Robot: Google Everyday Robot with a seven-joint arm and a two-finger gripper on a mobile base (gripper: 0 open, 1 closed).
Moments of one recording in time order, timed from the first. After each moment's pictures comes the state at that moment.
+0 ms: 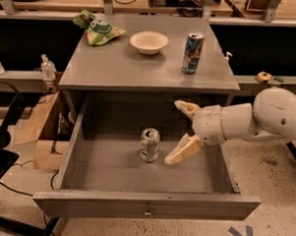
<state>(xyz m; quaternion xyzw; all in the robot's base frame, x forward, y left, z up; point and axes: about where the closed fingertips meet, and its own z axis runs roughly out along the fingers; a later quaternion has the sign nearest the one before) 0.537 -0.081 0.787 -0.58 0.64 0.24 0.44</state>
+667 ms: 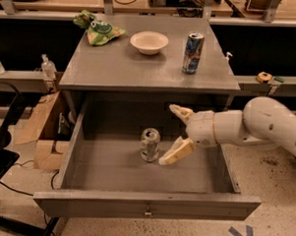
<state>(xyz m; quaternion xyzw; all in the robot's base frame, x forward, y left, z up) 0.549 -0.066 0.762 -0.57 0.63 0.26 0.45</state>
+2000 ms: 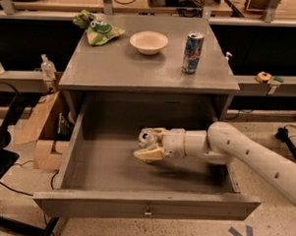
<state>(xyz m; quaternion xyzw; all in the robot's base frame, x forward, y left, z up) 0.593 -0.004 0.653 -0.51 0.63 0.35 0.47</state>
